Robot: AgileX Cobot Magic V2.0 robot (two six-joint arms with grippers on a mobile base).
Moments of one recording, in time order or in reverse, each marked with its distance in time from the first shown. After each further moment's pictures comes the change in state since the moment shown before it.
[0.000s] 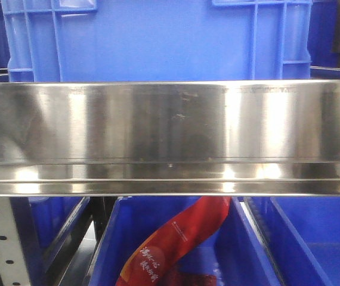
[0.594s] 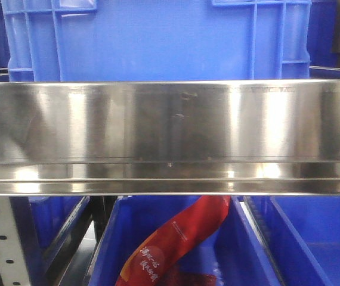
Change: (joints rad) left arm 0.000 0.000 0.000 0.000 -0.040 0.000; right arm 0.000 0.000 0.000 0.006 -0.022 0.000
